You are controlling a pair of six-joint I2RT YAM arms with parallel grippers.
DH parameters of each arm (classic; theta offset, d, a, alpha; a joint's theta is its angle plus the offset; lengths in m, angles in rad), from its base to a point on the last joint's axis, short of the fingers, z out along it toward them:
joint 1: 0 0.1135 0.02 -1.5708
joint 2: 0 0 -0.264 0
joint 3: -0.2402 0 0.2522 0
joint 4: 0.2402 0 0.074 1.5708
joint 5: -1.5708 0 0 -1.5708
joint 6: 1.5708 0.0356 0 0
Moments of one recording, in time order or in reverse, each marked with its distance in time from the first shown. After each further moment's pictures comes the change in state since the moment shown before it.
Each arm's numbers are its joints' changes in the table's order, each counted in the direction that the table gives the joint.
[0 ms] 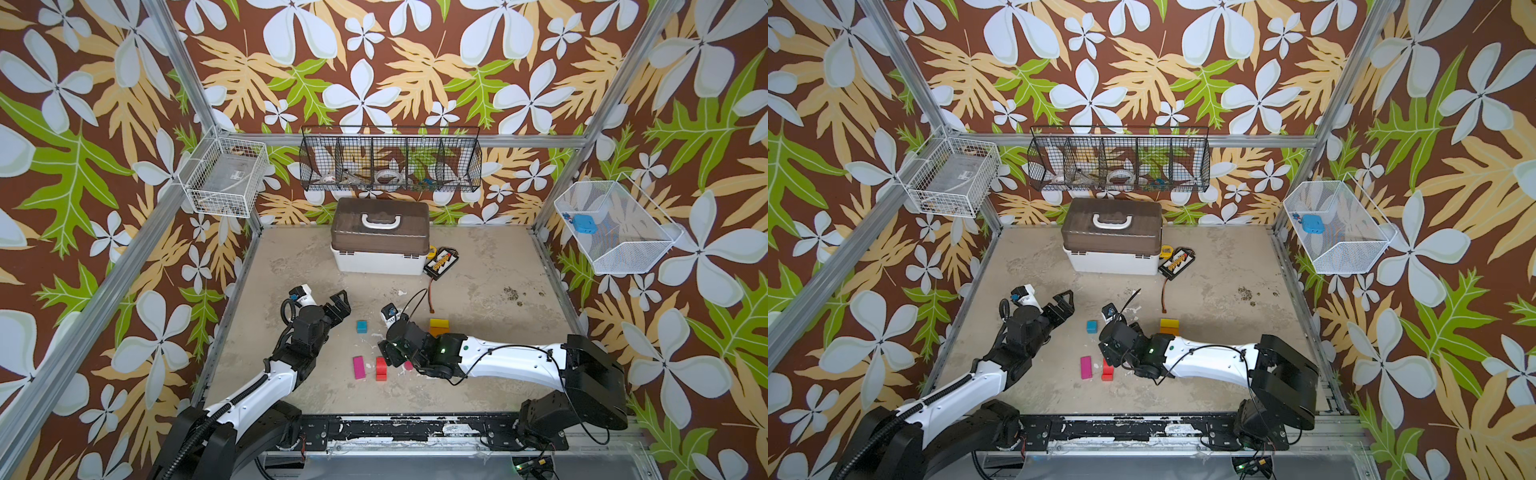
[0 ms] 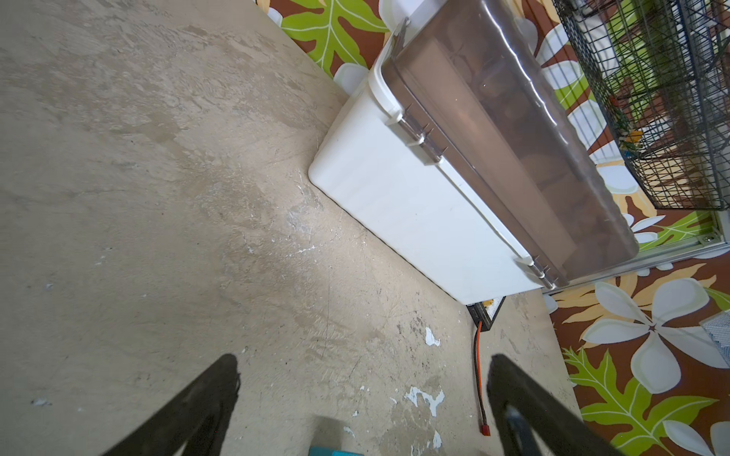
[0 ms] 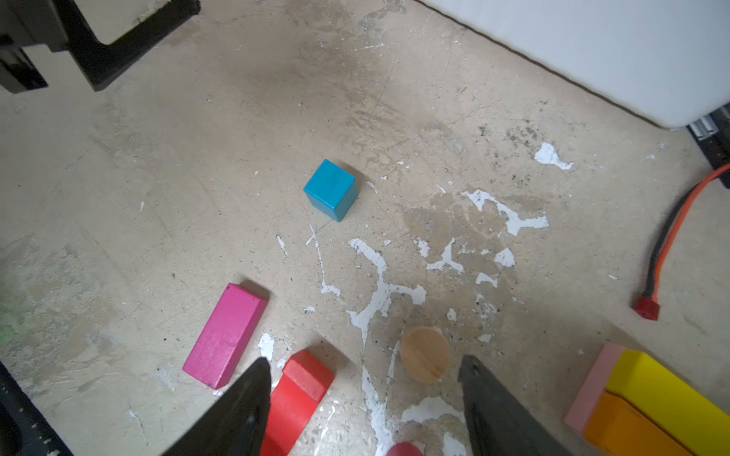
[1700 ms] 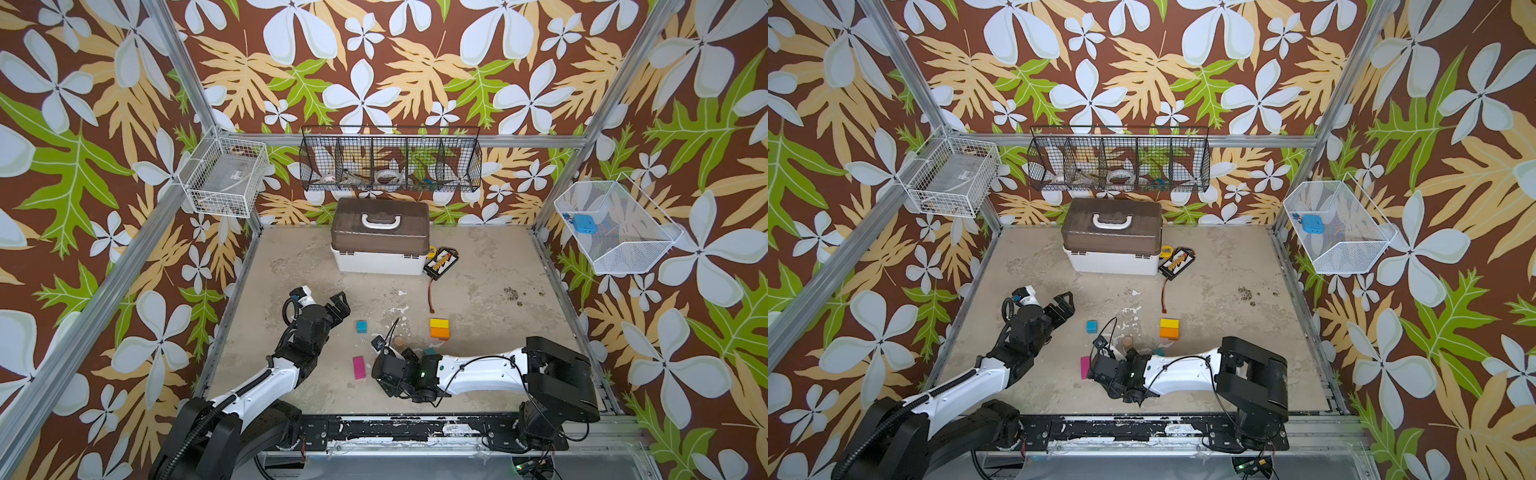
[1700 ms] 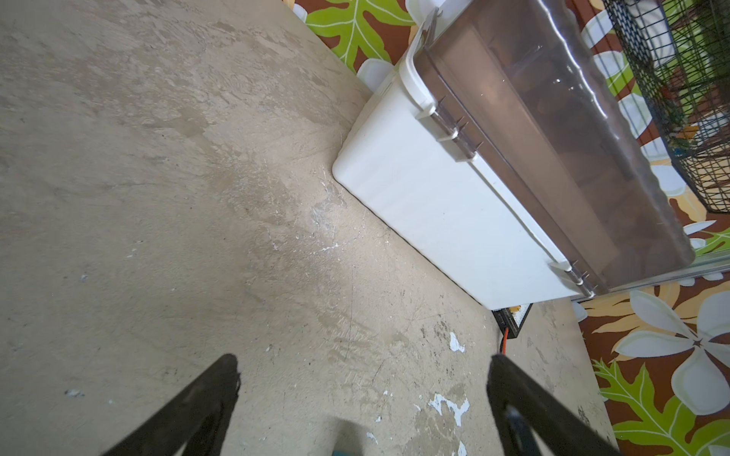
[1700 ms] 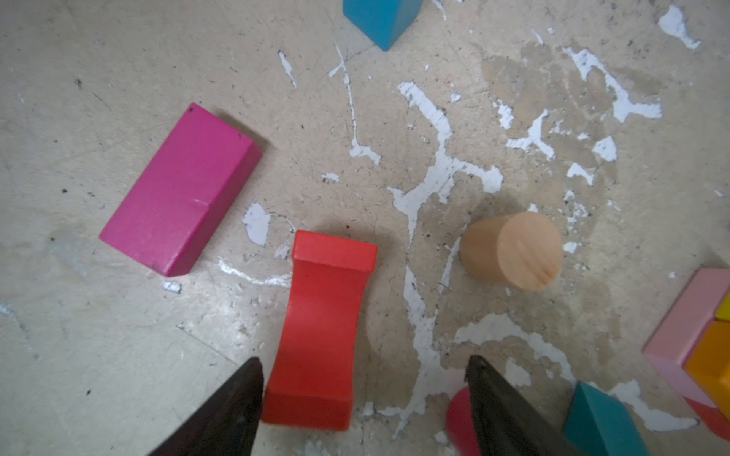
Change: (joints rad) left arm 0.000 0.058 -0.006 0.005 0.035 -0.001; right arm 0.153 0.172 0.008 0.108 -0.067 0.045
